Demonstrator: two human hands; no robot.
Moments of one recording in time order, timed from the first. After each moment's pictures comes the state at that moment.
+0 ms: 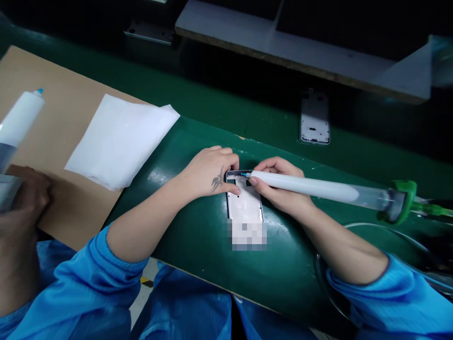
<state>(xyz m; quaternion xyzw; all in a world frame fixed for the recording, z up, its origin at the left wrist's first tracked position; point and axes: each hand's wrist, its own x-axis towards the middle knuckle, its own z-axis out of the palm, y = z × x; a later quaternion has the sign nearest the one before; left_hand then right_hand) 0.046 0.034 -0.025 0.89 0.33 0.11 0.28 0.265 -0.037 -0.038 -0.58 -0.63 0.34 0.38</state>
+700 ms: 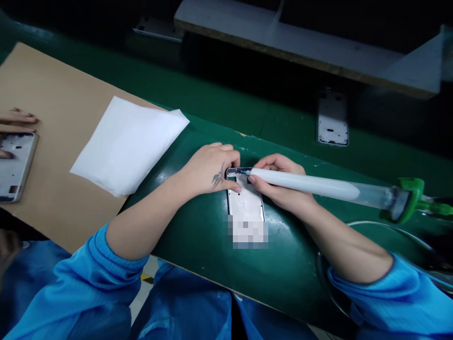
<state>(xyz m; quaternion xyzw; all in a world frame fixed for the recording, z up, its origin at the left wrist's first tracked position) 0.048 0.033 -0.021 0.89 0.34 0.10 0.28 0.263 -0.036 -0.035 -0.58 -0.63 0.35 0.37</state>
